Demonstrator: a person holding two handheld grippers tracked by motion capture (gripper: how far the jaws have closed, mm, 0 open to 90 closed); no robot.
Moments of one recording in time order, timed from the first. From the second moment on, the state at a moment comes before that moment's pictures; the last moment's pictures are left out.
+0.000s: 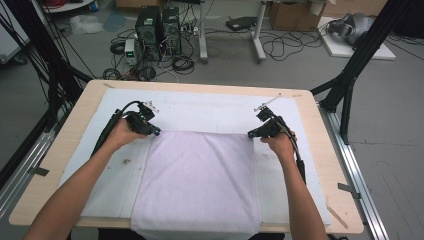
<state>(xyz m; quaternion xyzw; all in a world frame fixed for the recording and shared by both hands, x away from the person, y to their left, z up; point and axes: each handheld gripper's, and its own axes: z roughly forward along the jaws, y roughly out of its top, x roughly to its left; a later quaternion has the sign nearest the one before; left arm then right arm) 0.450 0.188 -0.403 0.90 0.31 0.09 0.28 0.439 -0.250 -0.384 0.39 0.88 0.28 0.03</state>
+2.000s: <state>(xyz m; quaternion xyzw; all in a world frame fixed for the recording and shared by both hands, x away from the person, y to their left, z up) 0.319 0.215 -0.384 0.93 0.17 0.07 0.33 0.316 -0.260 -0.376 0.22 0.93 0.30 -0.02</state>
